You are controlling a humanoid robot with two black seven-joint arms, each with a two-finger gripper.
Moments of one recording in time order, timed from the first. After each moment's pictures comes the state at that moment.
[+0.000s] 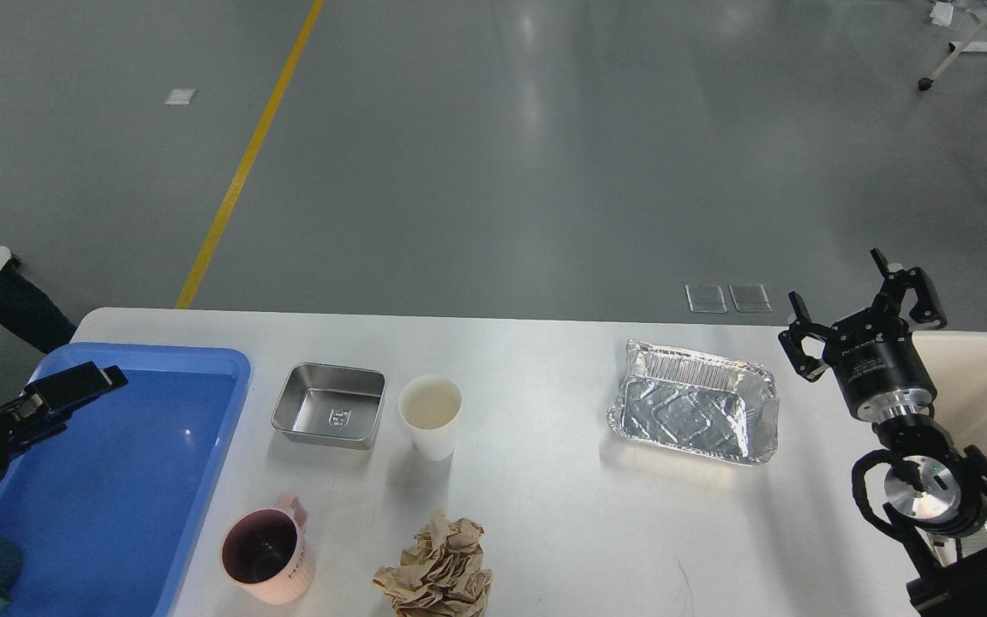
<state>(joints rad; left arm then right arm) -0.29 1.30 -0.59 -1.76 0.84 0.00 0.10 0.21 -0.27 1.41 1.13 -0.24 0.21 0.22</state>
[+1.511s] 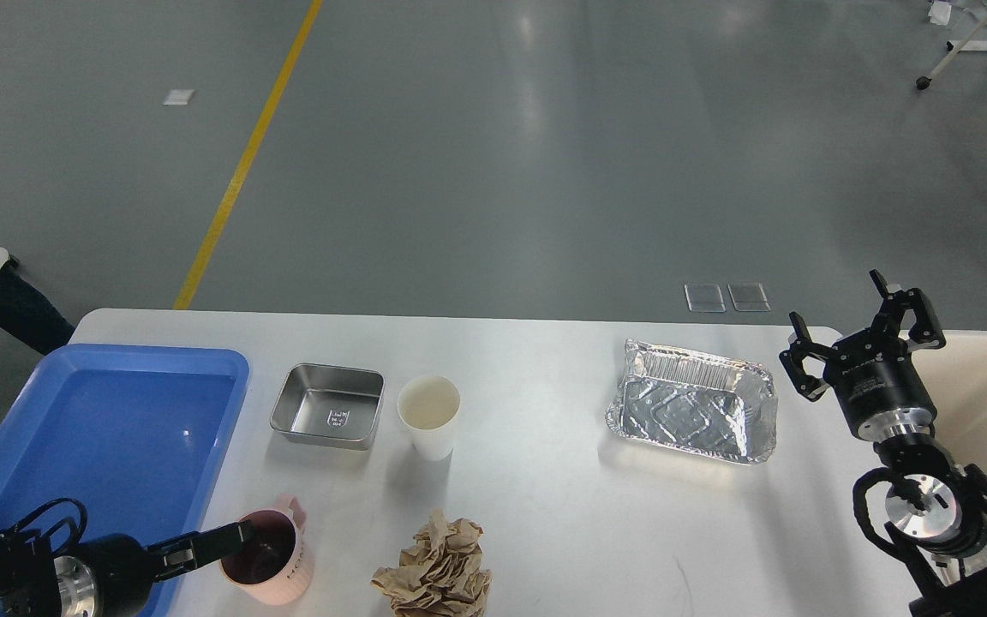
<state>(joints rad) -0.27 0.94 -0.35 -1.63 1.23 -0.01 0.11 0.17 -0.27 1.41 1.14 -0.24 0.21 0.22</state>
